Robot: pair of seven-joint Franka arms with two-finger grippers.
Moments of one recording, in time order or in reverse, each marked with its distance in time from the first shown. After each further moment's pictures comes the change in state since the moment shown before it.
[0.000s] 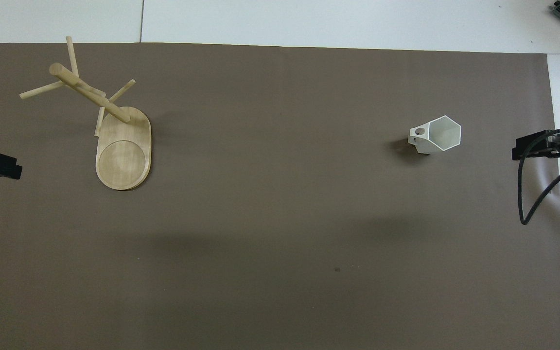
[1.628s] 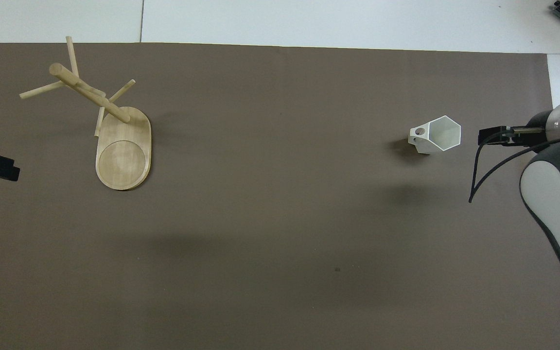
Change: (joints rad) left arm 0.000 0.000 0.007 0.000 0.000 -0.010 0.000; right arm 0.000 0.080 -0.003 -0.237 0.000 0.467 -0.022
